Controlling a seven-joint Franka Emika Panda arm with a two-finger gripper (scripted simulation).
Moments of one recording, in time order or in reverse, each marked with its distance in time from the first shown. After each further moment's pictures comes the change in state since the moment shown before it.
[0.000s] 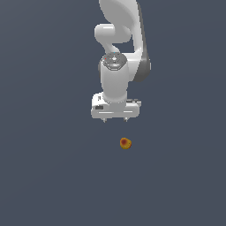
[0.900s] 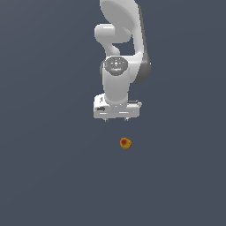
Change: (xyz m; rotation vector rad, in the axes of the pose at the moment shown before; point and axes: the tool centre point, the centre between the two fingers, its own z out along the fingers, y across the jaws) arm -0.011 -0.005 0.013 0.003 -0.041 -0.005
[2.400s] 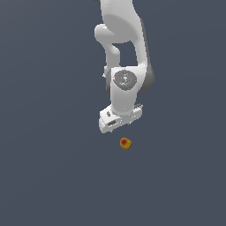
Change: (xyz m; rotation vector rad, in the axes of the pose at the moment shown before) arm 0.024 -0.018 0.030 -0.021 -0.012 -0.408
